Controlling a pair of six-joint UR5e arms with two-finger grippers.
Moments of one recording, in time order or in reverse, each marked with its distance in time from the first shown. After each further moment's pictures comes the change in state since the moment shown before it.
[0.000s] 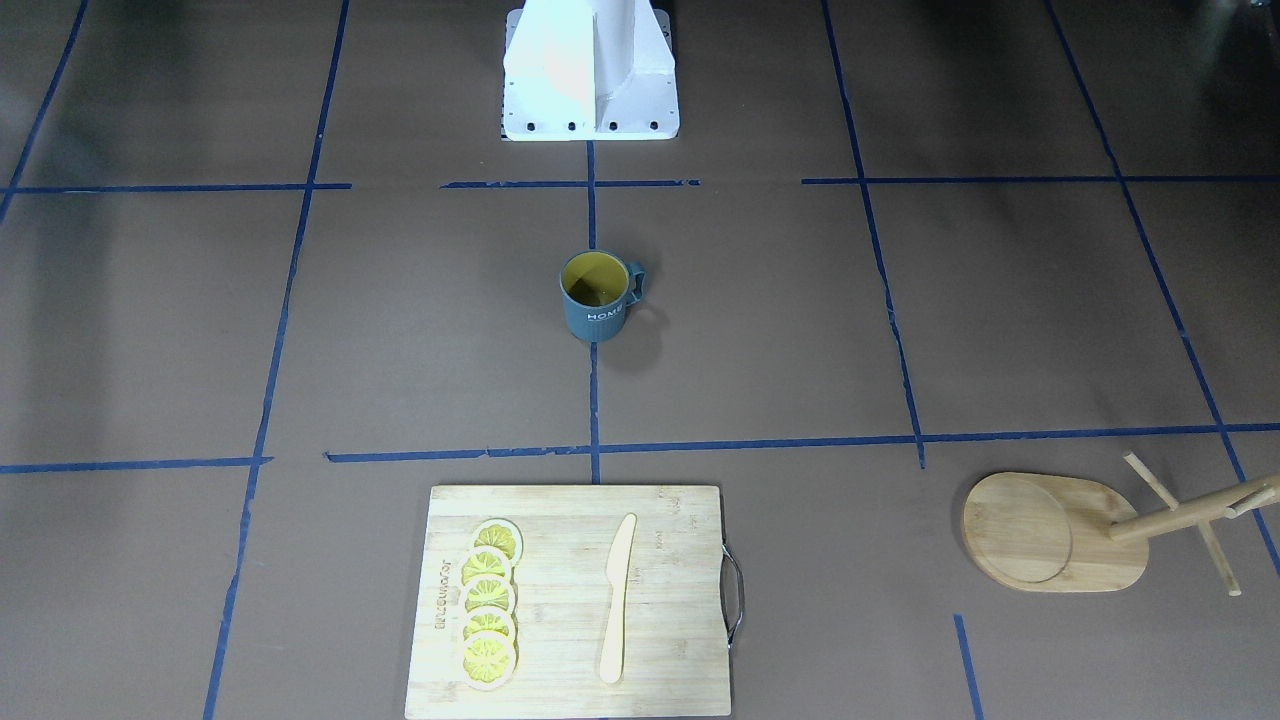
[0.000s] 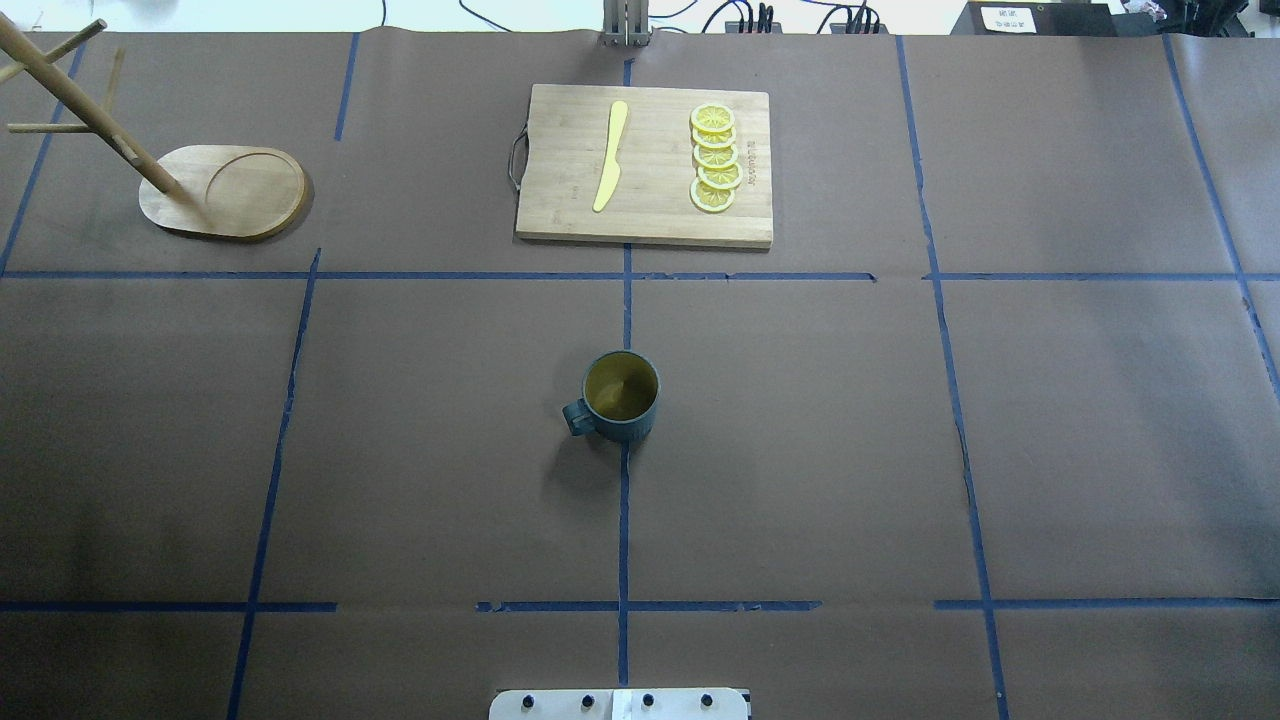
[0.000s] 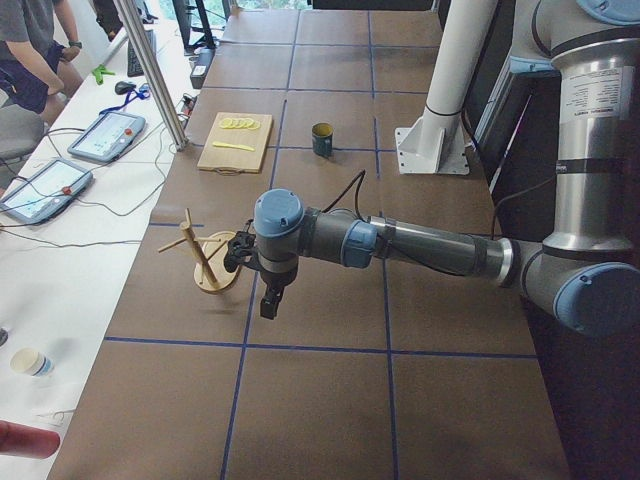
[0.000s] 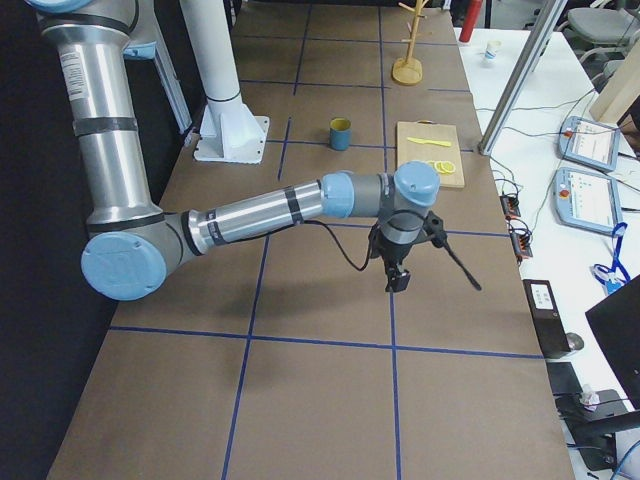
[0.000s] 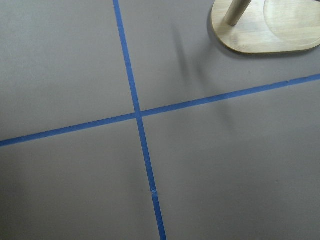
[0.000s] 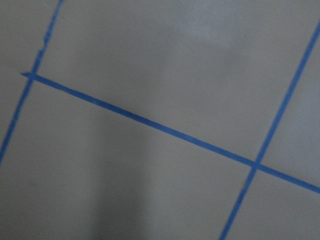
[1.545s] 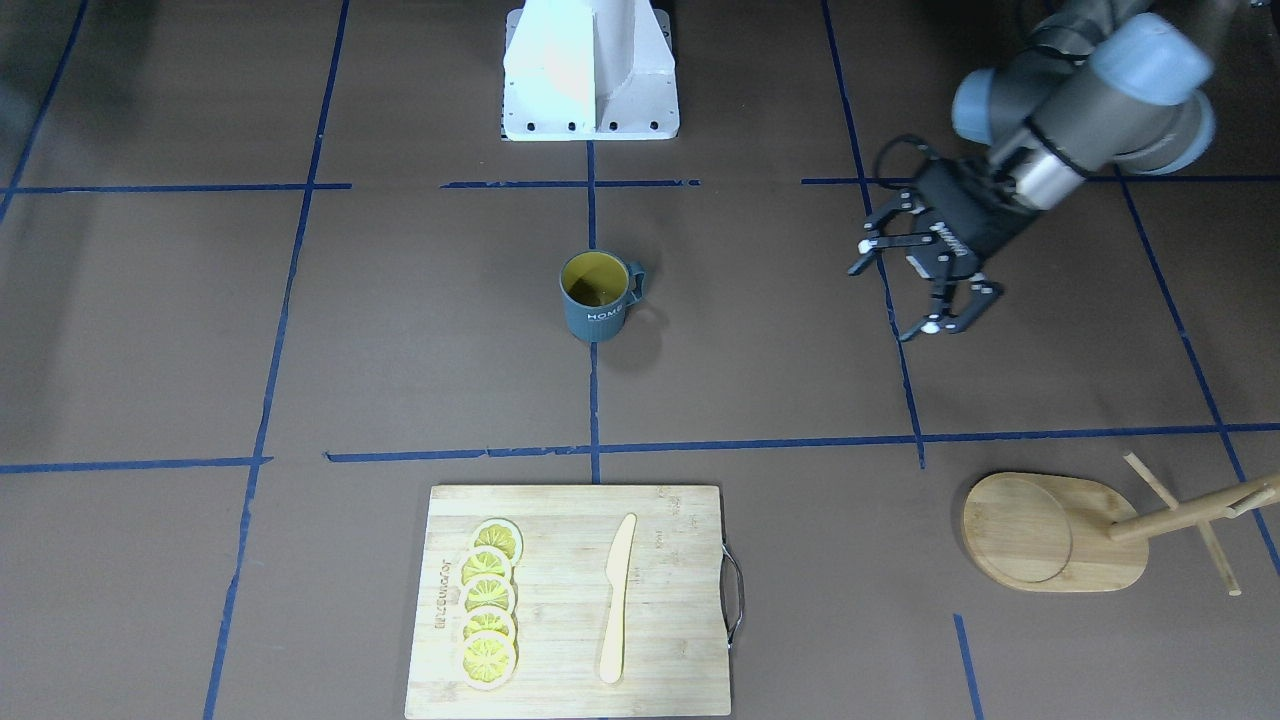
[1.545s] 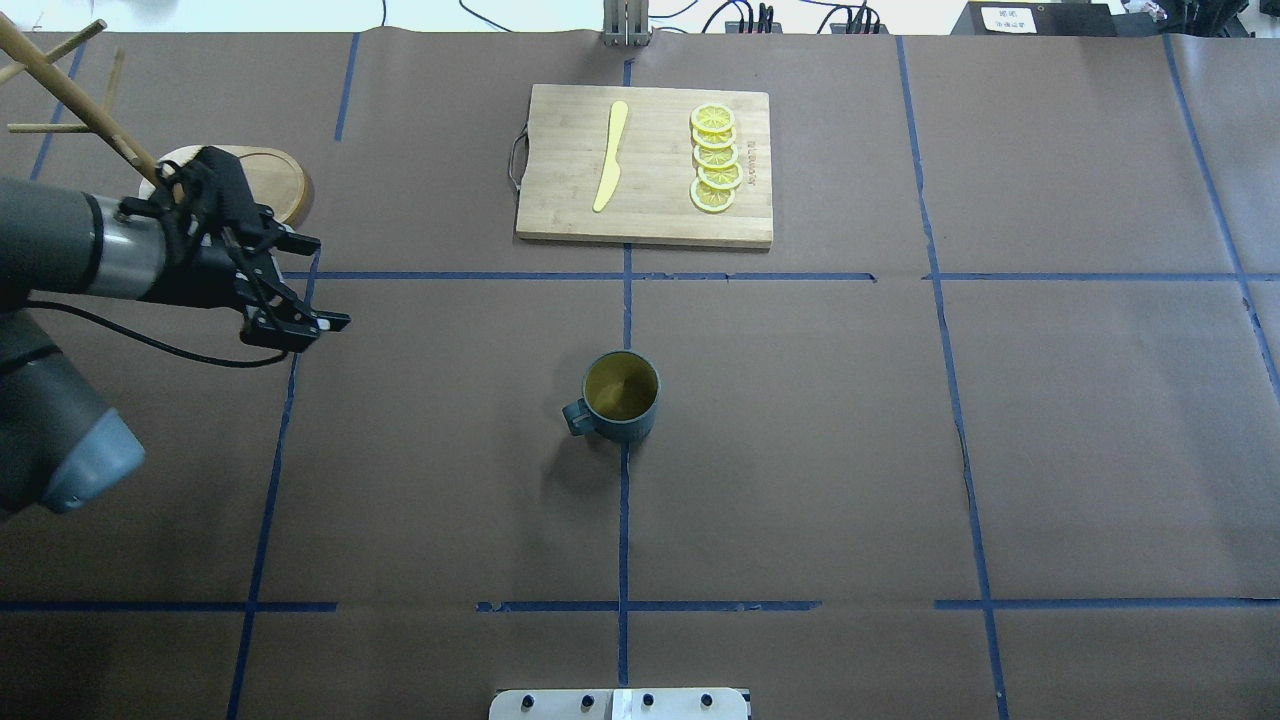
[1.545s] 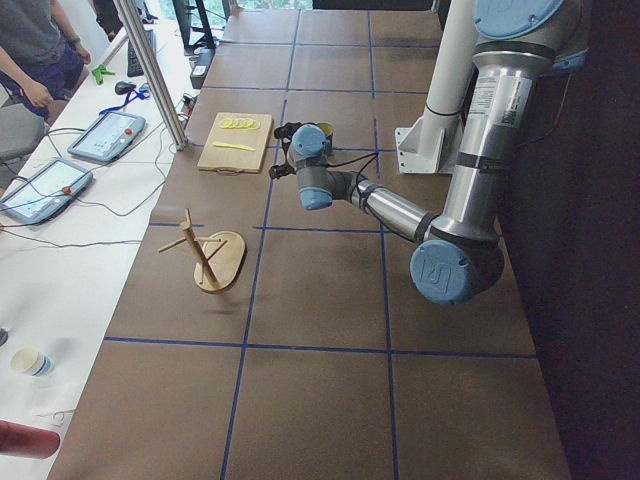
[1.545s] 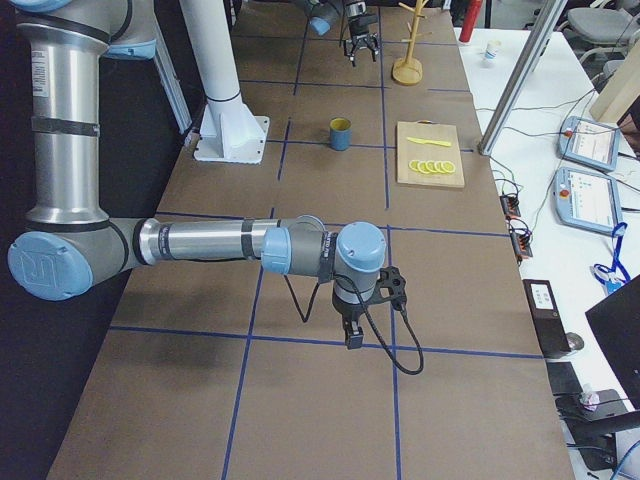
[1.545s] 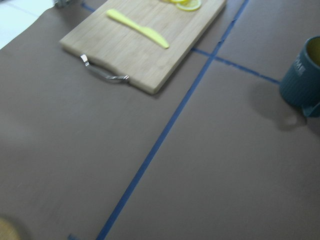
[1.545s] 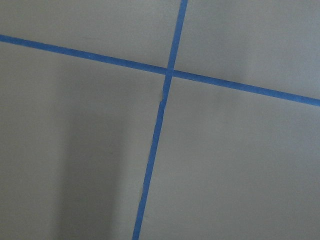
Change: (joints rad) left arm 0.785 -0.278 0.086 -0.929 0.356 -0.239; right arm 0.055 -0.128 0.003 0.157 -0.001 0.098
